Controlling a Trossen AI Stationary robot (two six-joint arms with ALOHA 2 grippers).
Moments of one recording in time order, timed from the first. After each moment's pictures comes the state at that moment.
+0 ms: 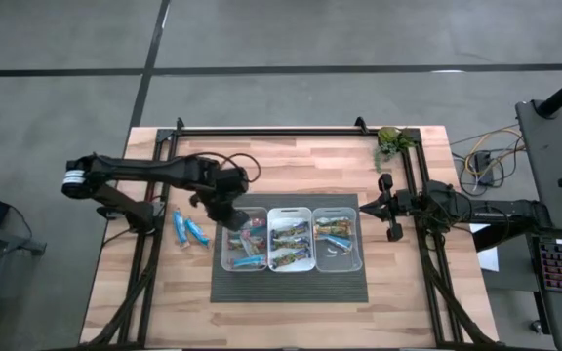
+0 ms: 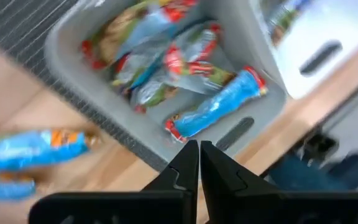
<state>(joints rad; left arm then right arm) 0.07 1.38 1.18 -1.07 0.35 -0.87 -0.11 0.21 0.01 0.21 -0.18 0.01</state>
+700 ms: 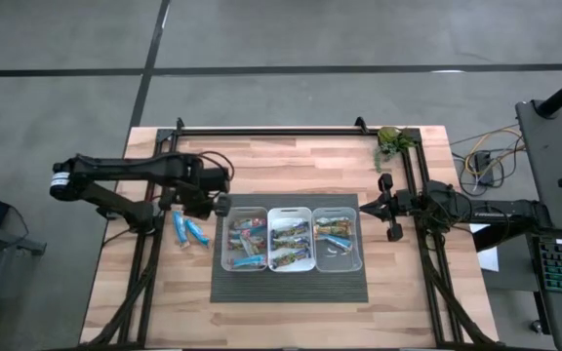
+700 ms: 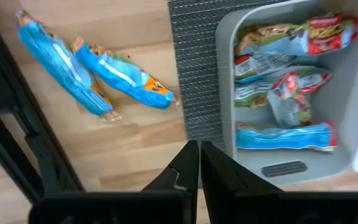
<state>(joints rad) 0.08 1.26 1.16 -1.35 0.18 -1.36 -0.11 0.21 0.01 0.21 -0.18 0.01</state>
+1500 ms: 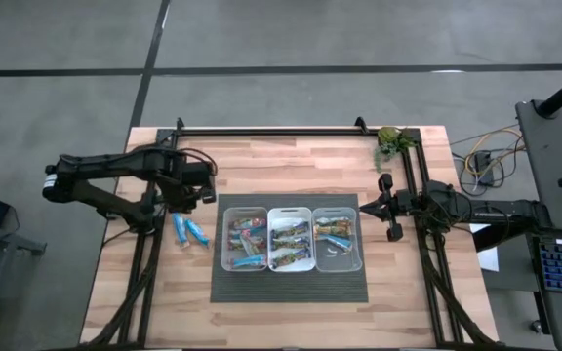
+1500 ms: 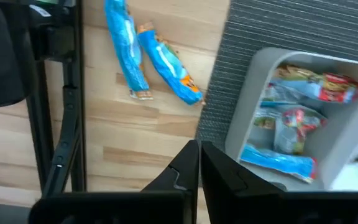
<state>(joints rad) 0.07 1.18 1.28 -1.57 0.12 -1.70 -0.11 0.21 0.01 0.21 -0.18 0.01</state>
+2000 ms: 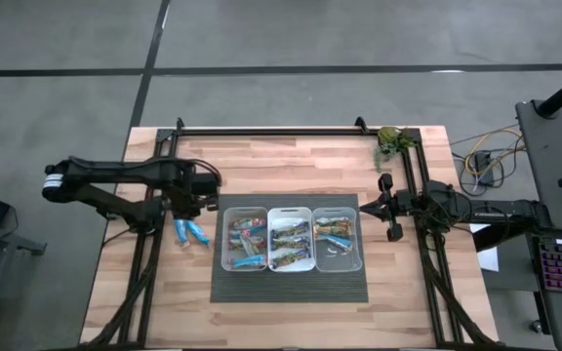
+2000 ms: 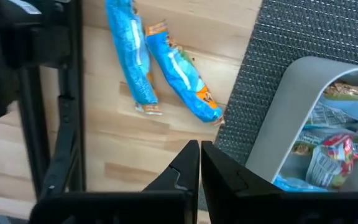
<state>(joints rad) 0.07 1.18 1.06 -1.43 0.14 -1.70 -0.11 0.21 0.01 0.21 -0.18 0.01</state>
